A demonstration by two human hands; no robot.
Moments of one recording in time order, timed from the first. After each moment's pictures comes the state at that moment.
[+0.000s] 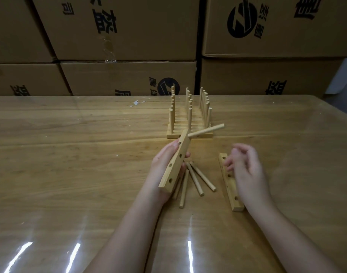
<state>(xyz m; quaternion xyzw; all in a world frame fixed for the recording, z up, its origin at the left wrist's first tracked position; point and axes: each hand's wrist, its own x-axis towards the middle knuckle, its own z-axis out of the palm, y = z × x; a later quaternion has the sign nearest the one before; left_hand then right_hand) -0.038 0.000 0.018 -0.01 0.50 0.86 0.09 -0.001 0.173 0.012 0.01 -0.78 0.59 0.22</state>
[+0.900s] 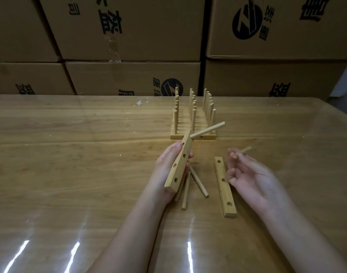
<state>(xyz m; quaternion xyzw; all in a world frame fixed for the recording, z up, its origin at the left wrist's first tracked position) -0.042 -0.002 0.016 -0.02 0.49 0.87 0.10 -0.007 0.182 0.028 -0.12 -0.35 0.93 -0.02</state>
